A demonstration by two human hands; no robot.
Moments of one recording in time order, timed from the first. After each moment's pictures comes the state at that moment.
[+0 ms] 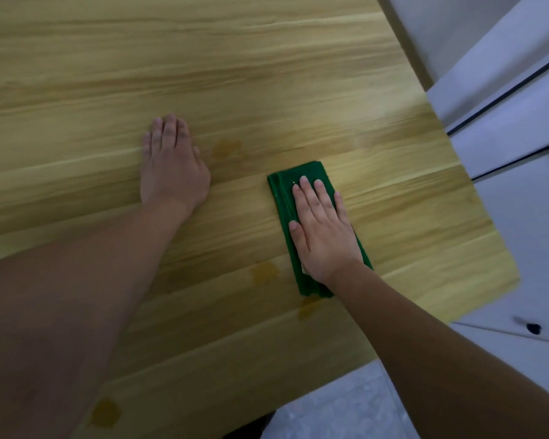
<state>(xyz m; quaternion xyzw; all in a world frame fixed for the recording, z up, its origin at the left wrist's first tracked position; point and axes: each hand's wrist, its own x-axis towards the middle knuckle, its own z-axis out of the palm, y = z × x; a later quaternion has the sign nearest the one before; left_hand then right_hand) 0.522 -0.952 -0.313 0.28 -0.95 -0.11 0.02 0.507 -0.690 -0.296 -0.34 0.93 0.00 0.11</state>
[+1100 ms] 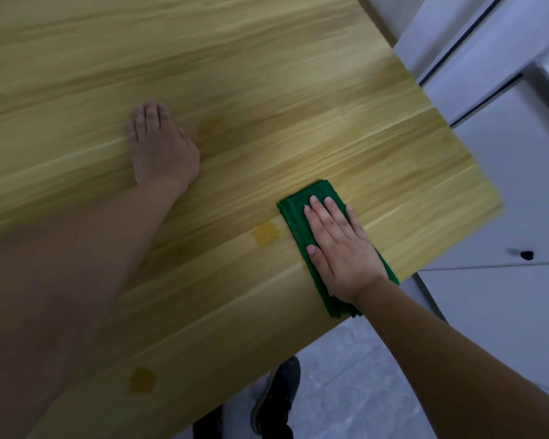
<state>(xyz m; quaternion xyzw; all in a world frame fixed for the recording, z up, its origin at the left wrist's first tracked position) 0.526 -0.948 -0.309 0.28 -0.95 -0.09 0.03 0.592 -0.628 -0.291 -0.32 0.94 0.02 0.11</state>
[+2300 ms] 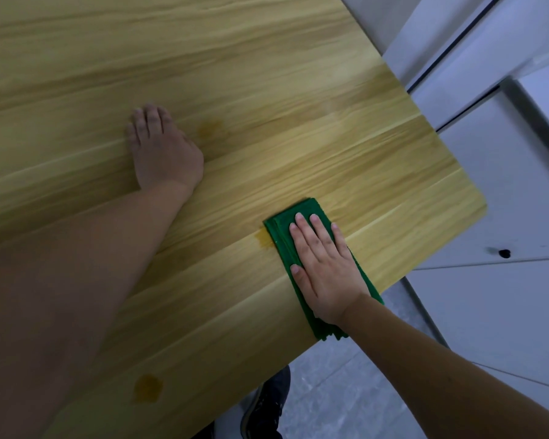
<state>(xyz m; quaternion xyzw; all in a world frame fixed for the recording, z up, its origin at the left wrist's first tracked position) 0.527 -0.946 -0.312 0.29 -0.95 -0.12 0.03 0.631 -0.654 -0.292 -0.31 0.94 0.02 0.12</state>
